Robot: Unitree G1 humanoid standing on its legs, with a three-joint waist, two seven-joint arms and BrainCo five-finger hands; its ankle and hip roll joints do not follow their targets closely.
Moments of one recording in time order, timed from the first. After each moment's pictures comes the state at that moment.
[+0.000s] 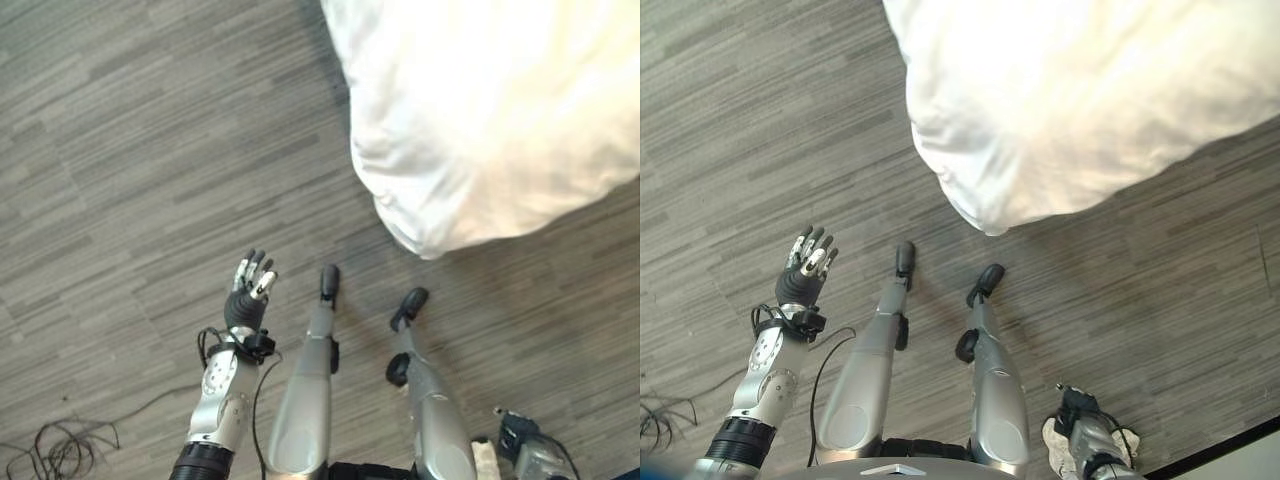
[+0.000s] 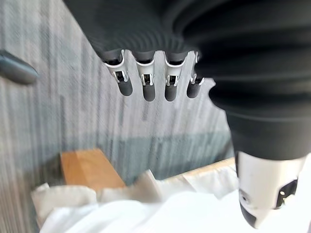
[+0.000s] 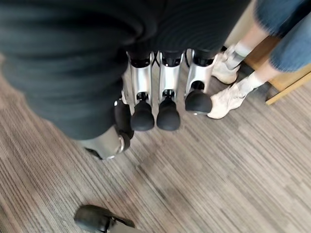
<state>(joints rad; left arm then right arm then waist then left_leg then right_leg) -0.01 0.29 -0.07 0.17 -0.76 -0.23 0.00 -0.11 -0.26 0.05 1.14 0.51 -0.10 -0.12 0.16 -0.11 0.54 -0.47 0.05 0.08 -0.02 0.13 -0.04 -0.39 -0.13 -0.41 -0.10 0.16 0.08</state>
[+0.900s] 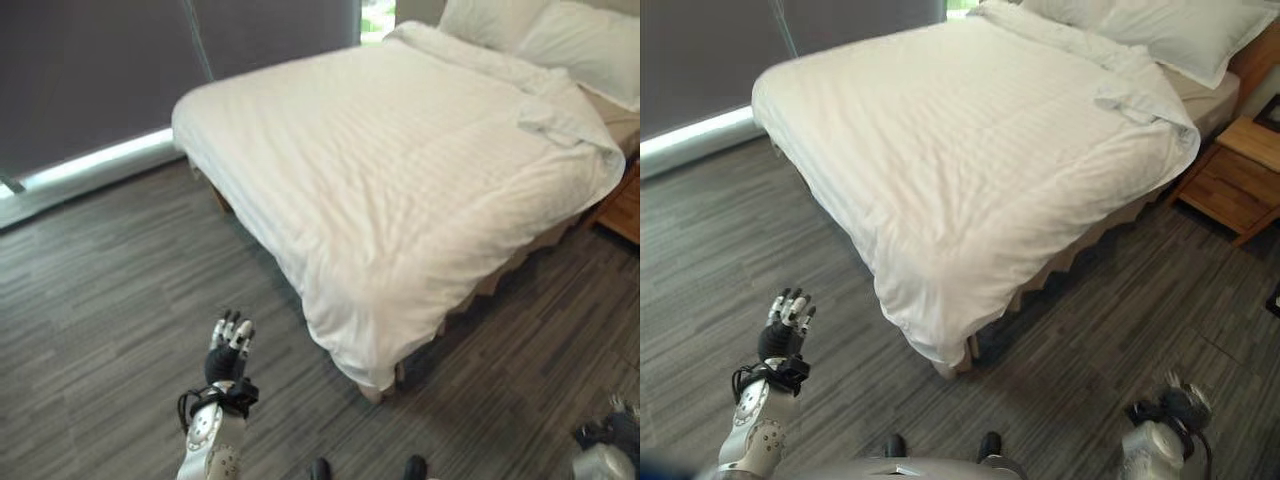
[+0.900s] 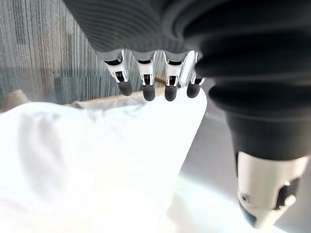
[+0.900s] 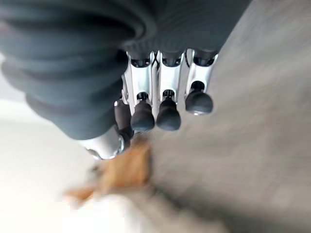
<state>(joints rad) 0.19 0.22 0.00 0.21 -0.72 -0.18 0.03 0.13 -0.23 -0.34 0.48 0.49 -0.23 -0.43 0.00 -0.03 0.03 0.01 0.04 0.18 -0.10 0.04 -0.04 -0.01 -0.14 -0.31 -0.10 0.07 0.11</state>
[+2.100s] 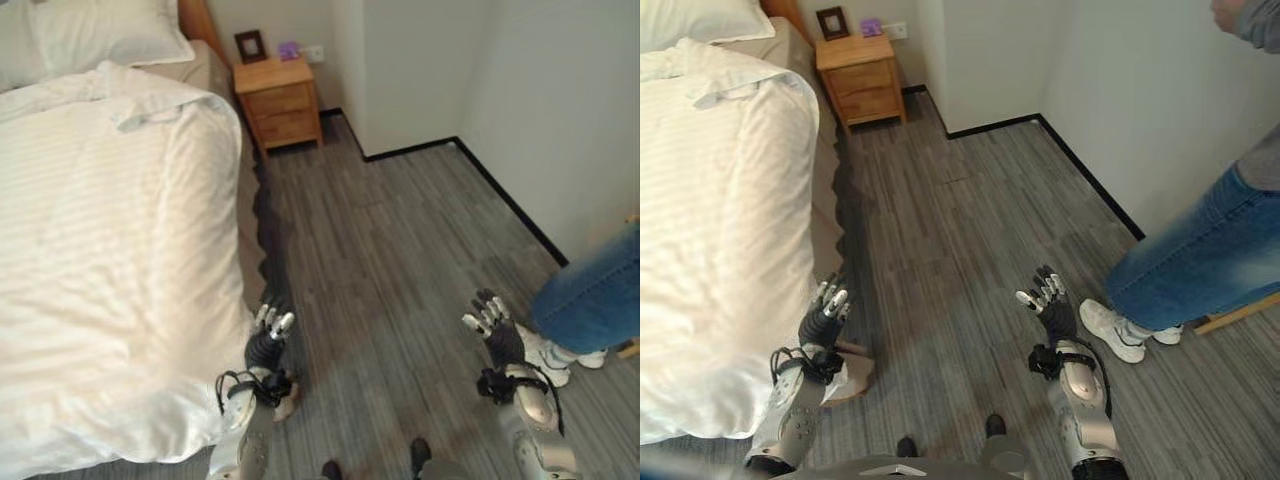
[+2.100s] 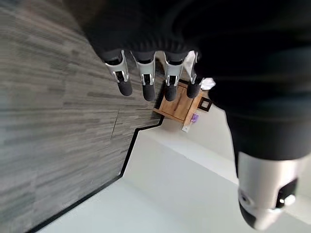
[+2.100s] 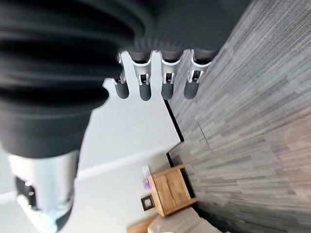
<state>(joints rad) 0.12 0.13 -0.05 0.23 -0.66 -0.18 -0.04 0.16 -0.22 0.04 0.12 0.45 -0.17 -0.05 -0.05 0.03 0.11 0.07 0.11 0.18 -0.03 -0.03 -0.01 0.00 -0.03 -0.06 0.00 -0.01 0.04</state>
